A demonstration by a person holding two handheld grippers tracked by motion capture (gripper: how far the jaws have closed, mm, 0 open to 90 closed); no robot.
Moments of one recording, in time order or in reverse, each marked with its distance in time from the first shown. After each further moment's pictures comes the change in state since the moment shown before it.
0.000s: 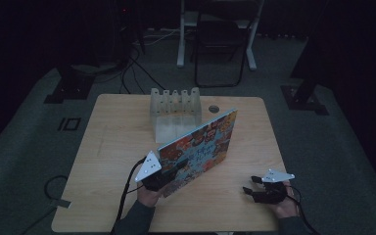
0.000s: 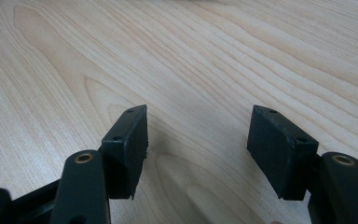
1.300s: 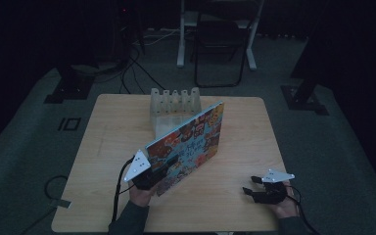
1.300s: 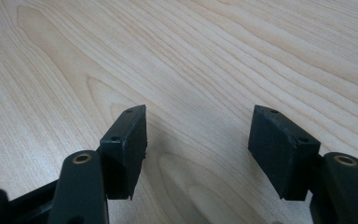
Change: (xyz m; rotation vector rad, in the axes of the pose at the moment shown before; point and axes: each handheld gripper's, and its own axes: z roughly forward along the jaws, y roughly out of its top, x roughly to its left) left arm 0.010 0.006 -0.022 -0.028 0.075 -0.019; right arm 0.000 0.000 0.000 0.001 0.009 -0.001
